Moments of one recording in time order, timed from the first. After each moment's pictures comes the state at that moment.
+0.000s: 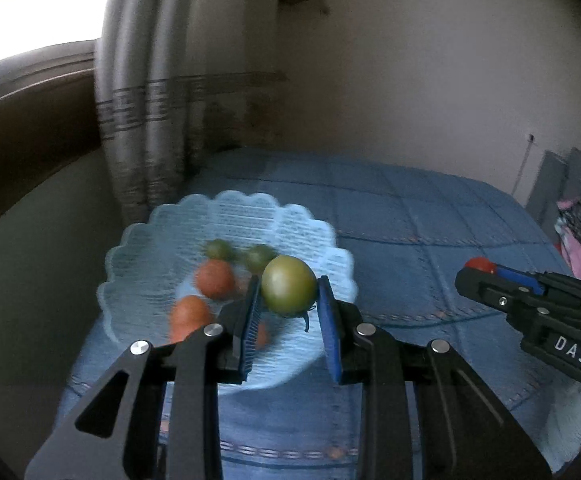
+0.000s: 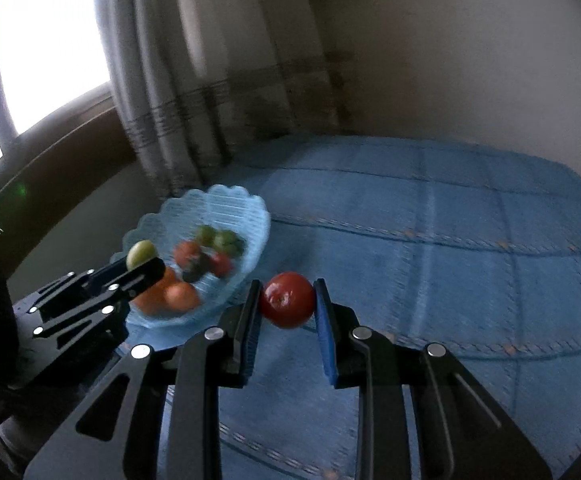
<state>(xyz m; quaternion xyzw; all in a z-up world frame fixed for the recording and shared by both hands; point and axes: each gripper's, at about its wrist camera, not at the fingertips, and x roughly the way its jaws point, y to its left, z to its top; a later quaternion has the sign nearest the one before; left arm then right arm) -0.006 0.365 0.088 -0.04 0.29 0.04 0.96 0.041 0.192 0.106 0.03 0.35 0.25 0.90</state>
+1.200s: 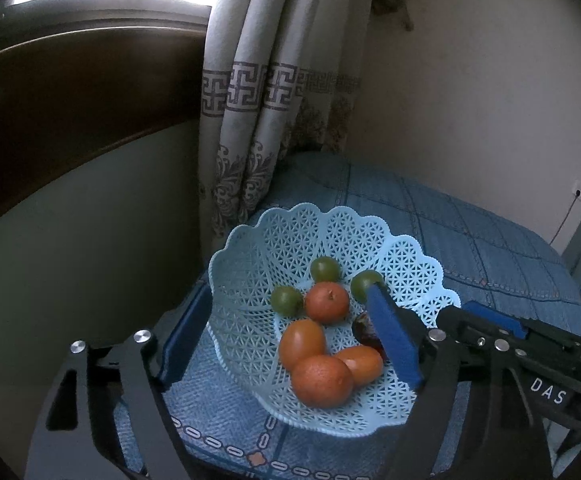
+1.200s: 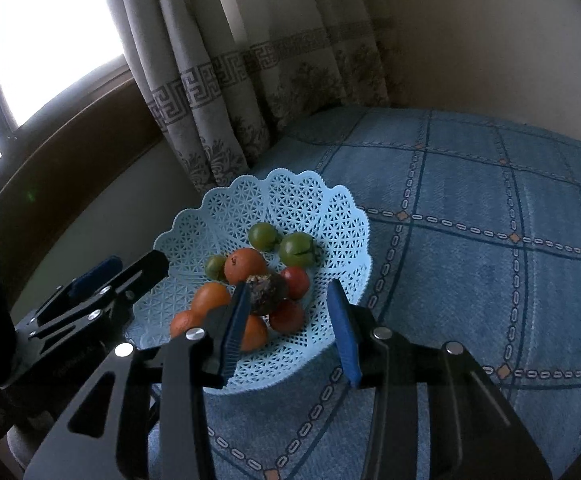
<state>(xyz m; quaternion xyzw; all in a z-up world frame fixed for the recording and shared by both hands) 0.004 0.434 0.089 -0.10 0.29 0.12 0.94 0.076 0.272 0.087 0.04 0.39 0.30 0.87</state>
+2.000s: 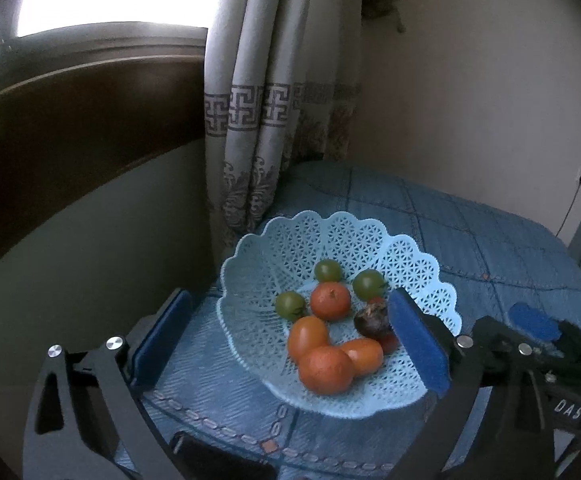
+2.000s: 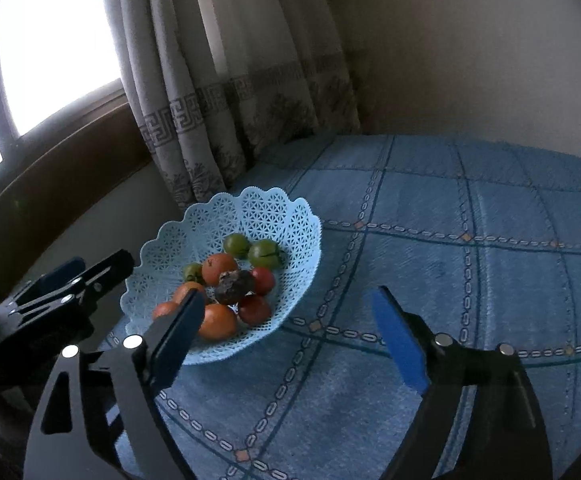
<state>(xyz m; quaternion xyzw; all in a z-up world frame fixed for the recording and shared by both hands) -0.019 0.424 0.100 -0.06 0.28 0.13 0.95 0.046 0.238 0.092 0.05 0.34 0.26 0.90</state>
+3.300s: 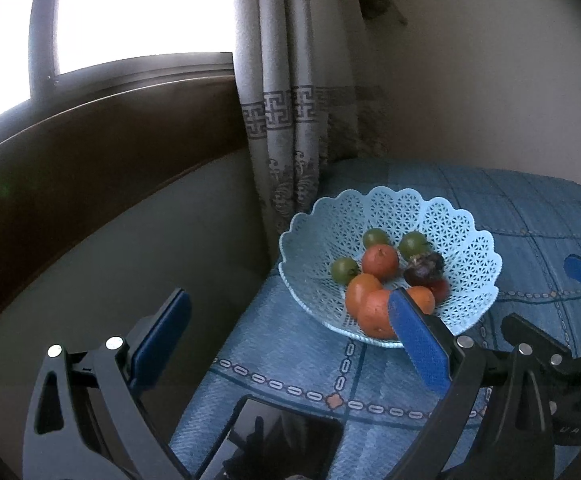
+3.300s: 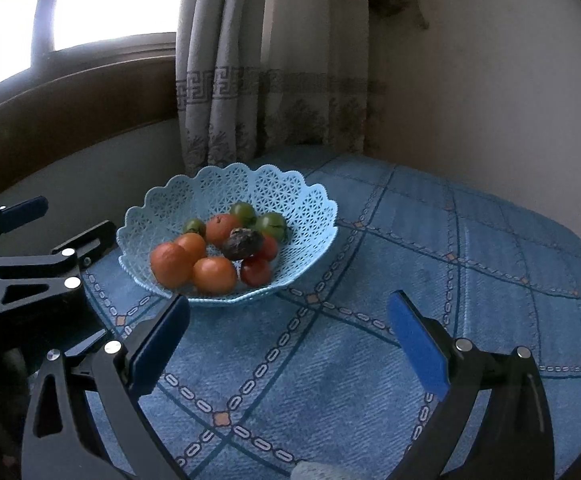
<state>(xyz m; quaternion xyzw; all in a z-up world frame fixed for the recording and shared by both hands) -0.061 0.407 0.083 0.03 0.26 0.20 0.94 -0.005 0.258 0.076 -0.08 0.28 0.25 0.92</state>
